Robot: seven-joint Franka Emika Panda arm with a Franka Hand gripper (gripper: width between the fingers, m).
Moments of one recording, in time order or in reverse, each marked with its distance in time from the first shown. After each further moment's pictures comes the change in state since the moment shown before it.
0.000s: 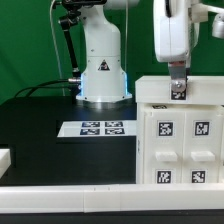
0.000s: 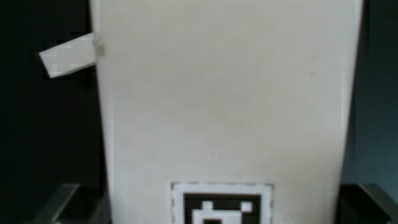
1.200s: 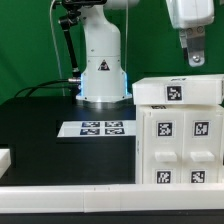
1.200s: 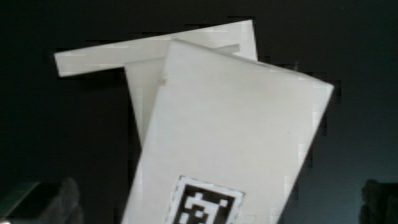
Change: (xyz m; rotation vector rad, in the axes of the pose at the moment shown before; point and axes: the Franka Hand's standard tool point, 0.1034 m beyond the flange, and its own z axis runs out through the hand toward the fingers) arm -0.016 -0.003 -0.034 0.034 -0.044 -0.372
